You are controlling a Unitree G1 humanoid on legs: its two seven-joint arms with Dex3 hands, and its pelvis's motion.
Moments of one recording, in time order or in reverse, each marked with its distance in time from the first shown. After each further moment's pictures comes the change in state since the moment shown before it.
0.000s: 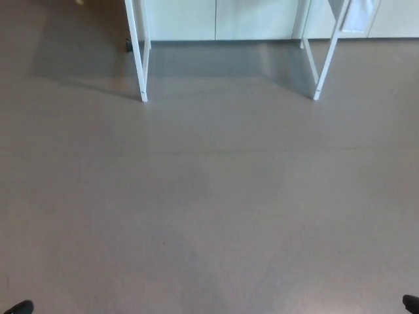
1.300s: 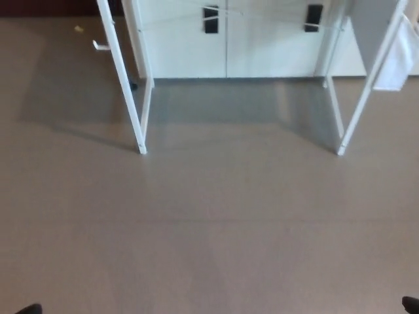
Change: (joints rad) left_arm 0.020 0.011 -0.044 0.026 0.031 -0.075 0.017; right_arm -0.015 -0.013 0.017 0.053 -0.027 -0.029 -0.001
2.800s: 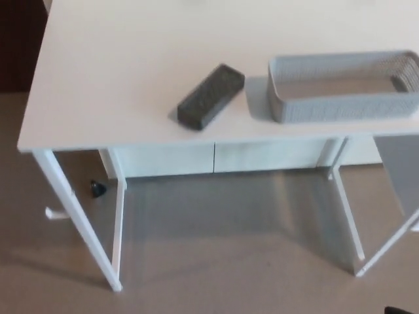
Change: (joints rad) left_arm 0.059 -0.028 -0.110 0.012 0.102 -0.148 0.100; right_arm 0.025 0.013 0.053 0.018 -0.017 -0.045 0.004
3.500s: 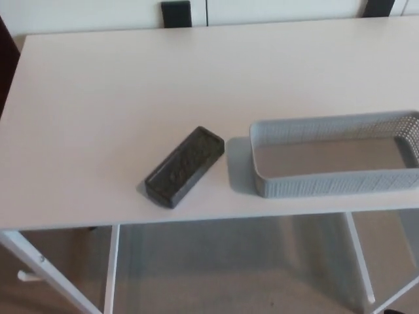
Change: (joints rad) left_arm 0.036 0.014 -0.078 0.013 0.073 -0.086 0.028; right_arm 0.016 -0.002 0.015 0.014 -0.008 -0.030 0.000
